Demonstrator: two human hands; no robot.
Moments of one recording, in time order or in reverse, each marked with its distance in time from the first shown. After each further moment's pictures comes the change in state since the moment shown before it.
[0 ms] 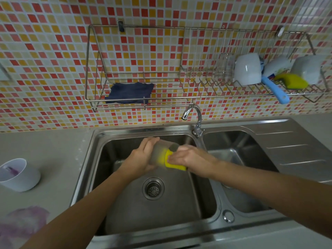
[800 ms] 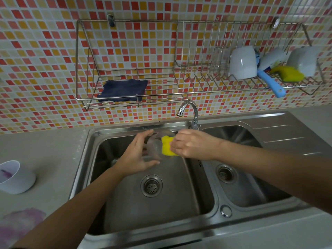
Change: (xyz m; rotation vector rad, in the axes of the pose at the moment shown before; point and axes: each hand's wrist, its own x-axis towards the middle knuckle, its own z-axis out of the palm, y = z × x) left_hand 0.009 -0.003 0.000 -0.322 0.027 -0.095; right_hand 0.002 0.019 -0.032 -0.505 -0.107 -0.245
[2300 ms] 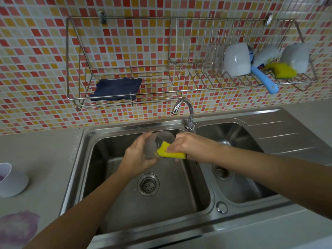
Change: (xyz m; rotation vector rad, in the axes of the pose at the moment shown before) left_hand 0.000 0.009 0.025 0.190 0.189 -0.033; right_hand -0.006 -0.010 0.002 0.619 -0.040 0.344
